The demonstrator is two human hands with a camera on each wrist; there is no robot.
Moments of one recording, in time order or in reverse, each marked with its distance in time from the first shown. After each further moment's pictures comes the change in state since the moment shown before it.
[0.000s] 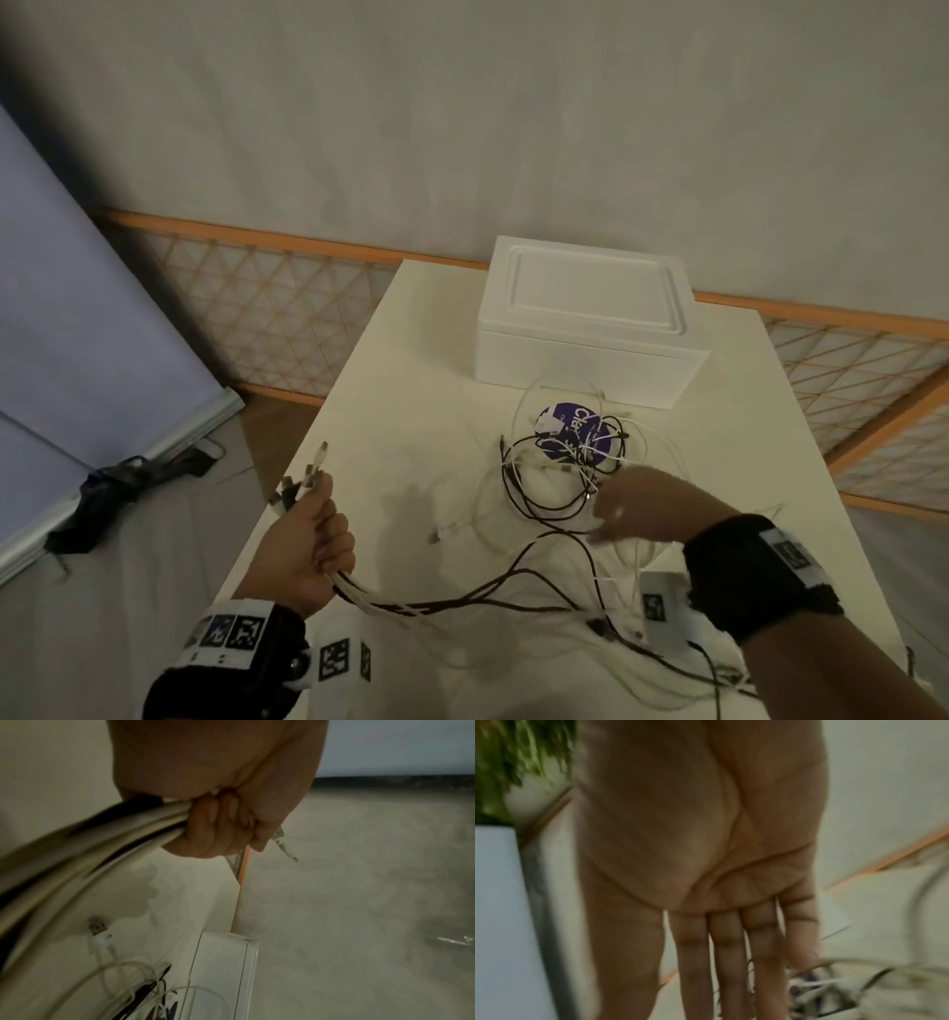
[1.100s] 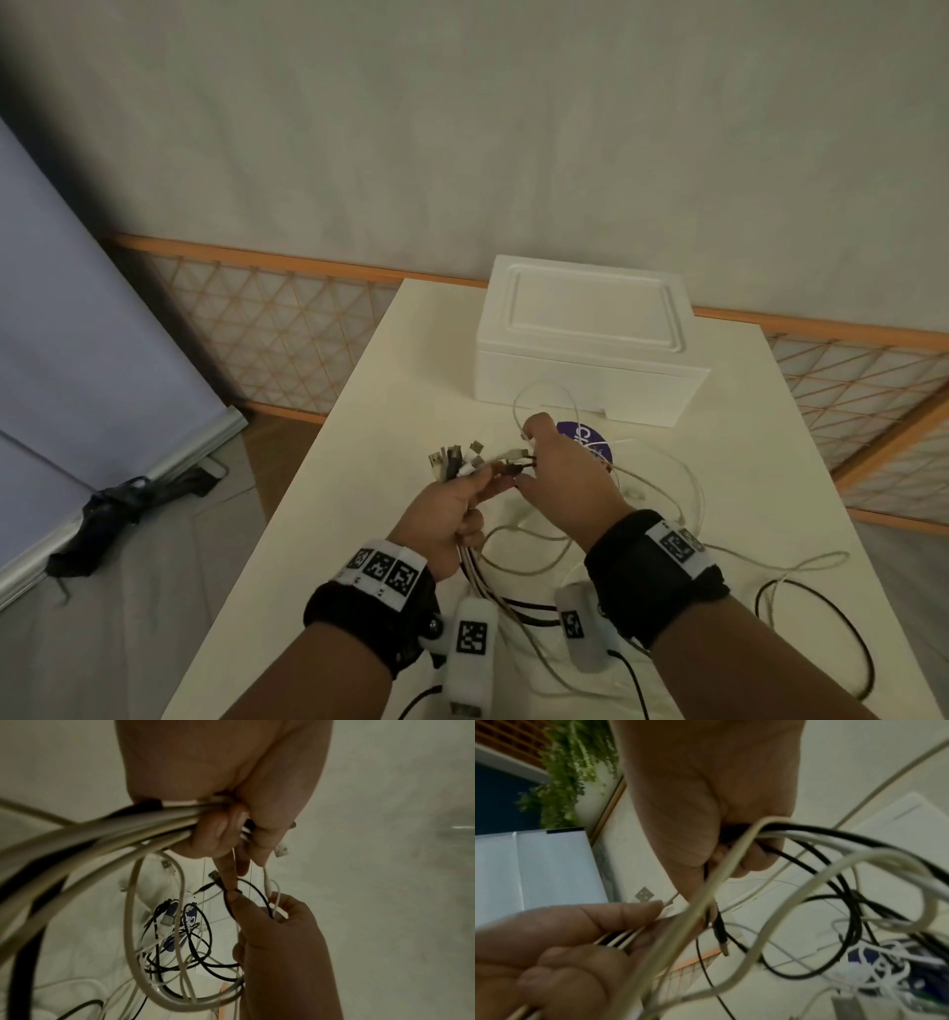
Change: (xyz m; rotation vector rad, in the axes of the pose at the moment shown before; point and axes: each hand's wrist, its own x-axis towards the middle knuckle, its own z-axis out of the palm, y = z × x) left_hand 0.014 -0.044 0.129 0.367 -0.234 -0.036; right_hand 0.035 -0.078 -0.006 0.306 0.549 -0.155
